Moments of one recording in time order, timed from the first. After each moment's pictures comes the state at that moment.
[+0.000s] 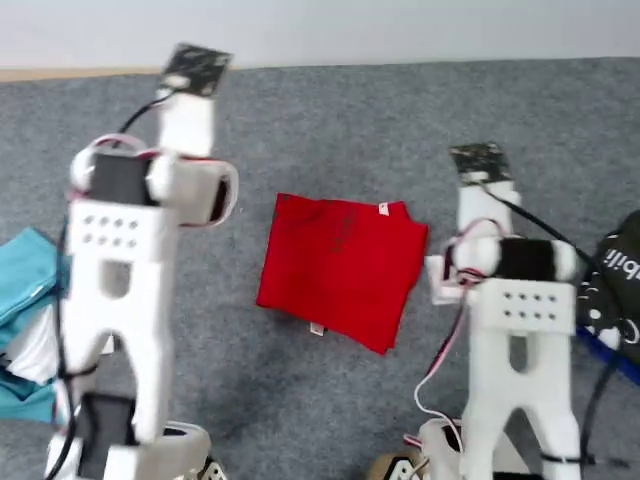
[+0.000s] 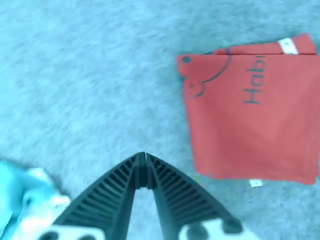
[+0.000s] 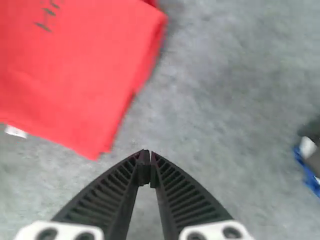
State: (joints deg) left arm 1.6 -11.4 -10.3 99.2 -0.9; right arm -2.1 -31.2 26.4 84.0 8.3
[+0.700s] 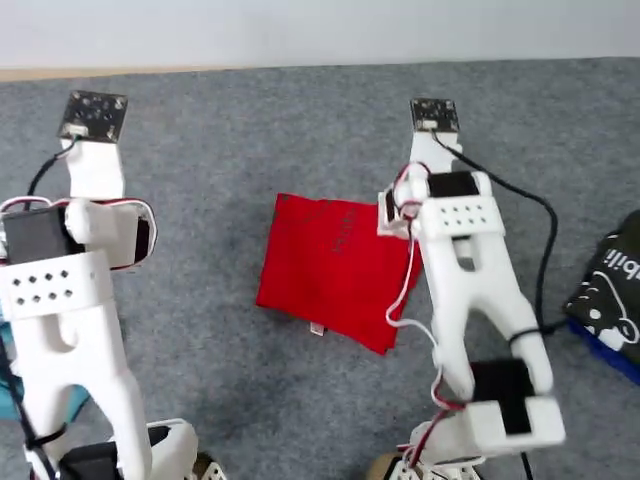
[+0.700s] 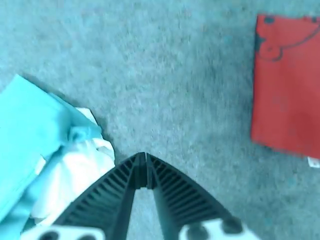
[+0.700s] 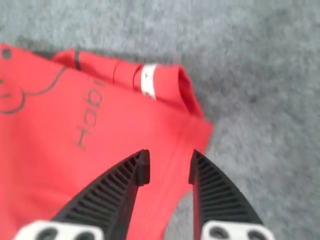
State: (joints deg) left arm -14.1 -22.7 5.2 99.4 -7.8; right arm -9.2 2.7 7.6 66.5 -8.3
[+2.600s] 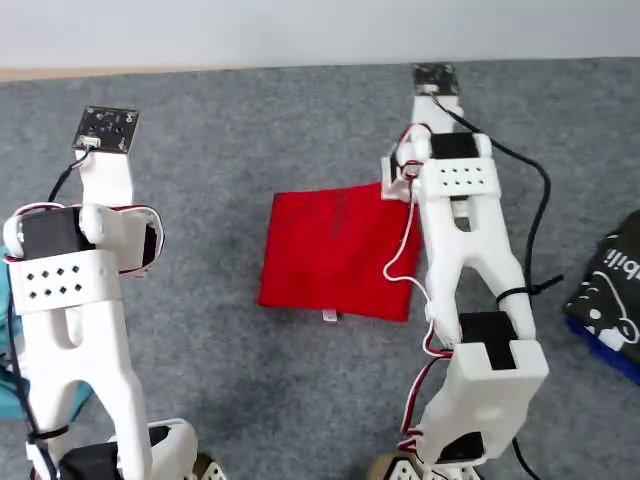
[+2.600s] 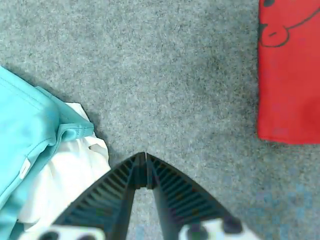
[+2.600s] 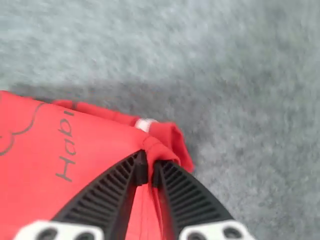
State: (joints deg) left arm -14.1 -22.8 12.4 93.9 -7.8; right arm -8.2 16.3 -13.6 69.9 -3.8
